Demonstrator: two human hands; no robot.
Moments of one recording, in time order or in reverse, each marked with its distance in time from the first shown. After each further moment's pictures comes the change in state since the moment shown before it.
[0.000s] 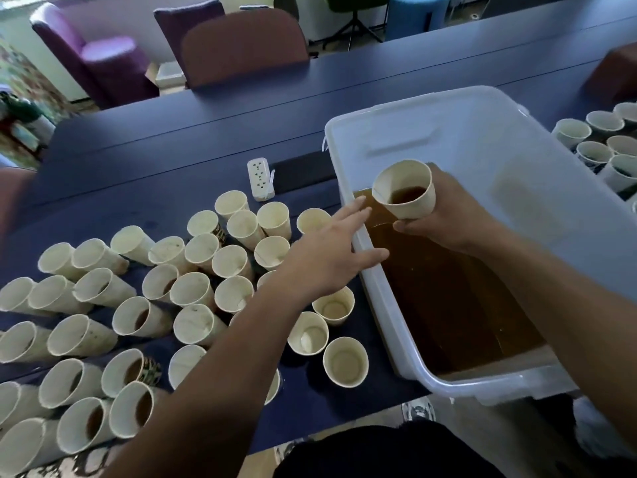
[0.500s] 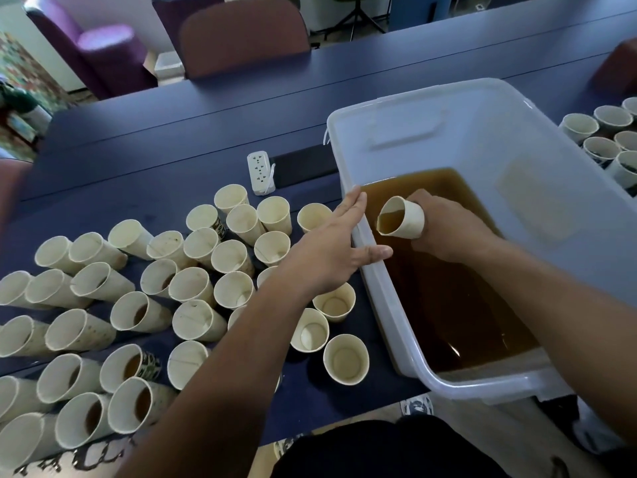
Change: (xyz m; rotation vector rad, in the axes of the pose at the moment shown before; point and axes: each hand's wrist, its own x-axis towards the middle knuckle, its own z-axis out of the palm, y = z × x) left_hand 0.008 -0.008 0.008 -0.126 -0.045 -0.021; right_hand 0.000 0.028 0.017 -0.436 -0.177 0.178
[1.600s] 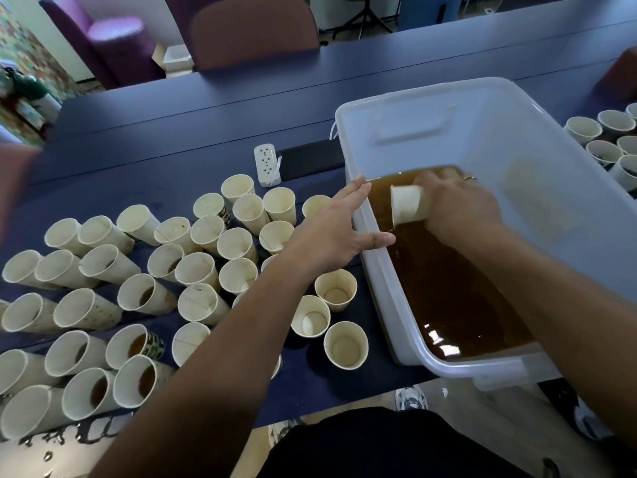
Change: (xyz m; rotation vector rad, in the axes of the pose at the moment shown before) left_hand -0.003 0.003 -0.004 -0.037 0.090 0.021; right_hand -0.018 -0.033 -0.020 -0.361 0.193 0.046
